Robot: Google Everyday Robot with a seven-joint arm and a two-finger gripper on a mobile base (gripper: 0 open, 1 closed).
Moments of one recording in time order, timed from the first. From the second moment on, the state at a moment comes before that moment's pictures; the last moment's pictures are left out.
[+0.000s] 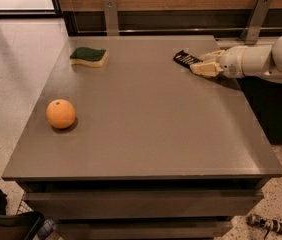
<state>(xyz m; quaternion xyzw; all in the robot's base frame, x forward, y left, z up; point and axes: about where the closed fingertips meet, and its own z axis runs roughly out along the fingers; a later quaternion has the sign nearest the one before) 0.749 -0.220 0.817 -0.38 0.75 0.19 0.50</state>
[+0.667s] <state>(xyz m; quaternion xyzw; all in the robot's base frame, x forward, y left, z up) 0.750 -0.218 0.817 -0.38 0.75 0.19 0.50</state>
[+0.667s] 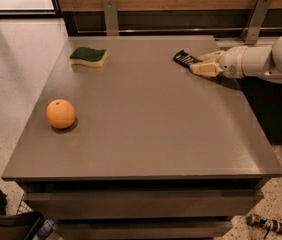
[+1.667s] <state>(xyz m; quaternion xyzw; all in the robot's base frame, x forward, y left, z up) 0.735 -0.222 0.843 -0.39 0.74 0.20 0.50</state>
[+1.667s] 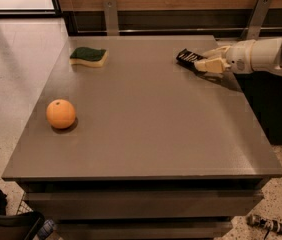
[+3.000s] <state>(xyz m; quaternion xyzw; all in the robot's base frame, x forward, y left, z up) 0.590 -0.203 0.938 -0.44 0.71 0.21 0.50</state>
